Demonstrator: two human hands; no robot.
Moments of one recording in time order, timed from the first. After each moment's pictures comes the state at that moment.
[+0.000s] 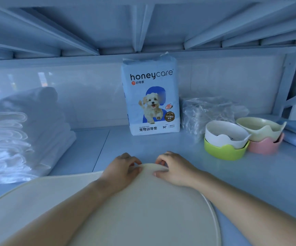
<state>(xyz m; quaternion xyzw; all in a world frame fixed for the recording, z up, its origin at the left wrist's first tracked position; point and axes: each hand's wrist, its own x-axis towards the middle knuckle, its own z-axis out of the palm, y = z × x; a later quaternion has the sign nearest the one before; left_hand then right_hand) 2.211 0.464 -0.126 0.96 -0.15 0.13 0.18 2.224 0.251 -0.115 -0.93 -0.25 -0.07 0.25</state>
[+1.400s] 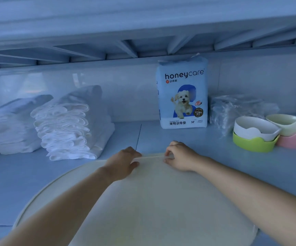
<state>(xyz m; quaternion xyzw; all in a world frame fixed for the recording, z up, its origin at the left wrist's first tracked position) 2.132 0.558 -0.107 0.99 -0.10 0.09 0.08 2.191 0.331 -0.102 -0.95 -0.27 -0.05 0.17</state>
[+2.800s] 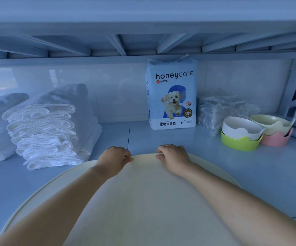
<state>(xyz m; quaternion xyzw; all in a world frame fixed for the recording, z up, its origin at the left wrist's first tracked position) 2.166 0.570 -0.102 0.98 -0.11 0.14 0.06 2.196 0.349 -0.114 -0.95 -0.23 -0.16 0.12</state>
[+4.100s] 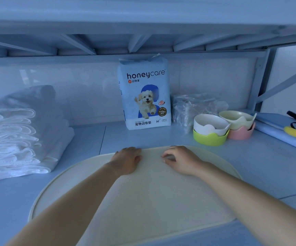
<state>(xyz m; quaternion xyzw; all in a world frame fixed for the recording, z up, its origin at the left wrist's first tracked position) 2.202 0.457 -0.114 0.98 -0.17 0.05 0.06 2.186 0.233 -0.115 -0.94 -0.23 -0.12 0.21</state>
